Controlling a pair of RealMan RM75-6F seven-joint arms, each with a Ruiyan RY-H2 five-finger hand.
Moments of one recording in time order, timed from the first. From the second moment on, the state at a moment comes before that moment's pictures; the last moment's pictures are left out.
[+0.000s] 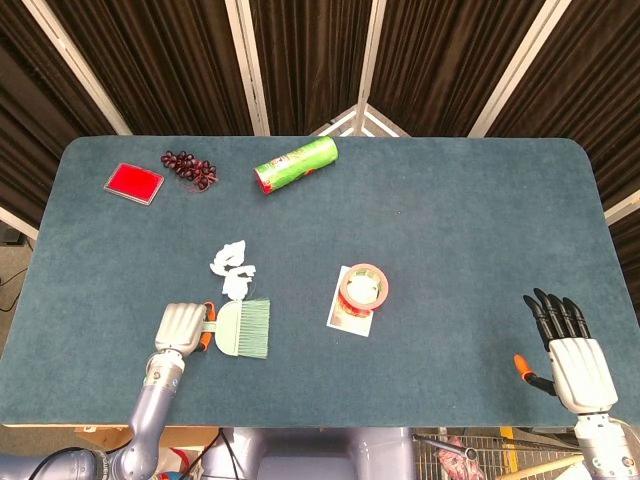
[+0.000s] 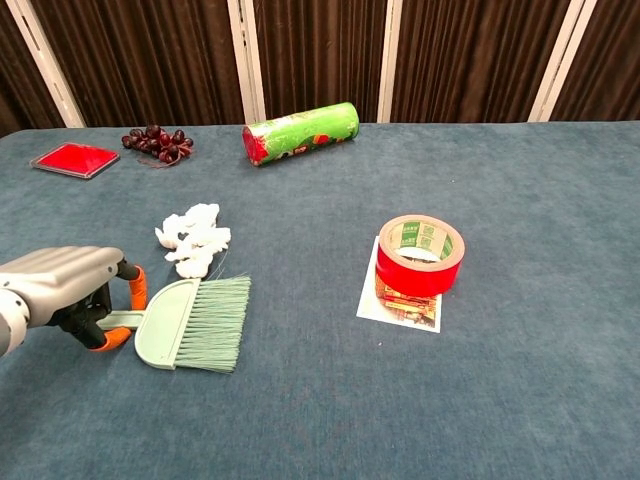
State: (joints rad) left arm -0.51 -1.70 -0.14 -1.63 0.79 1.18 0.85; right arm 0.08 -1.14 0.02 -1.64 -1.60 1.49 -0.01
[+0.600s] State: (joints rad) left arm -0.60 -1.57 -0.26 -1.87 0.82 1.26 0.91; right arm 0.08 -1.13 0.02 -1.65 -1.59 1.49 0.00
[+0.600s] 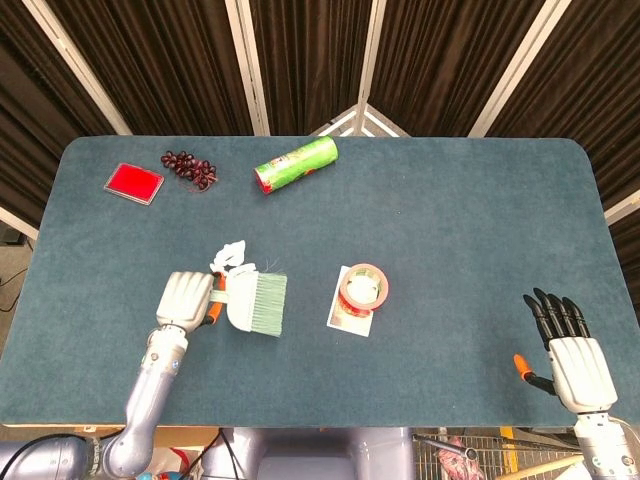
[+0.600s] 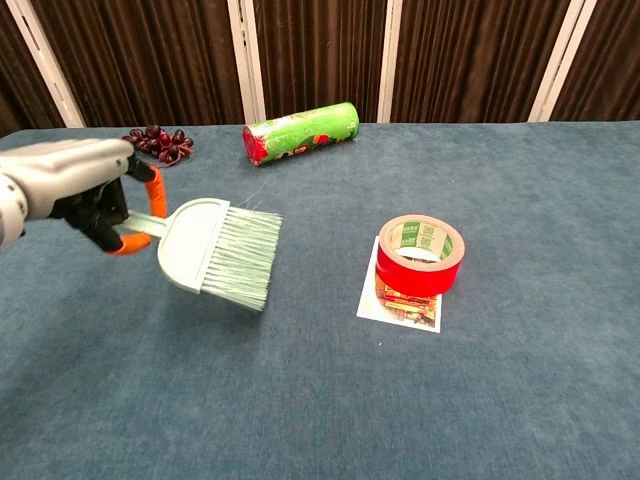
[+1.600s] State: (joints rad) left arm -0.78 -1.50 -0.26 -1.50 0.53 1.15 1.02; right arm 0.08 -1.13 0.02 -1.66 -1.57 1.48 0.00
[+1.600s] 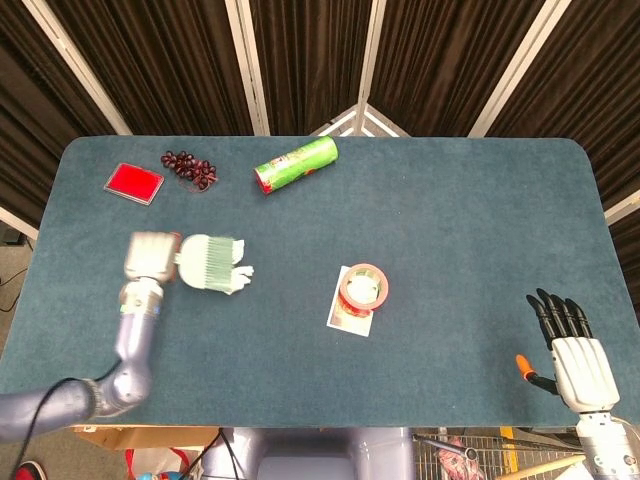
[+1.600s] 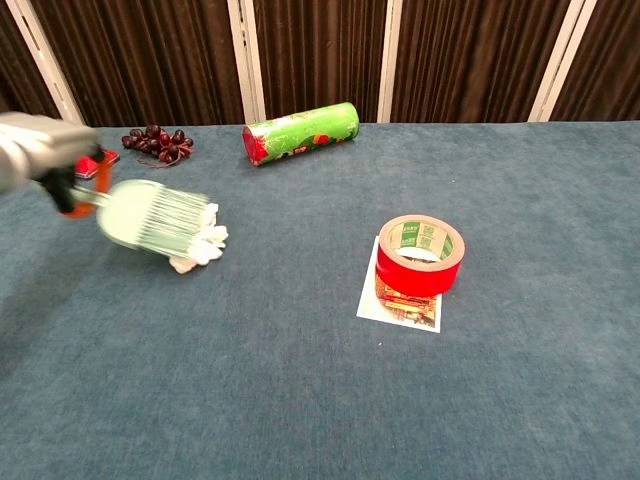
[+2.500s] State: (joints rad) left arm -0.81 -1.51 -0.28 -1.64 0.63 1.17 0.83; right arm 0.09 -1.13 0.03 -1.65 -1.56 1.46 0.02
